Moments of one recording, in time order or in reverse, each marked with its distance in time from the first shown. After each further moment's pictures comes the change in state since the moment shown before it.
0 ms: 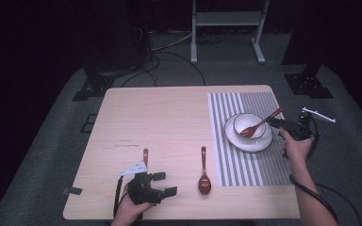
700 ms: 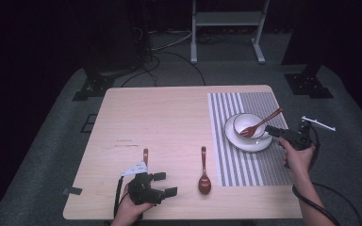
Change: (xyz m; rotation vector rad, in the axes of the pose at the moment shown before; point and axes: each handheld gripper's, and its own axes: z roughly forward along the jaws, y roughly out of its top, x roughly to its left) left arm 0.000 0.000 0.001 0.005 0.002 0.005; right arm -0.004 -0.026 -0.012 0.042 0.030 -0.016
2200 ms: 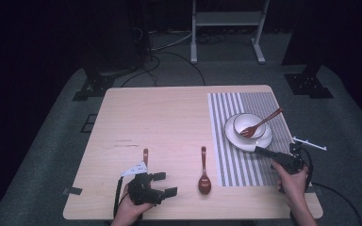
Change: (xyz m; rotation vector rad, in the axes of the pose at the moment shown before) left arm -0.001 0.001 -0.001 -0.005 0.004 0.008; right arm 0.017 -0.072 -0.010 0.082 0.110 -0.068
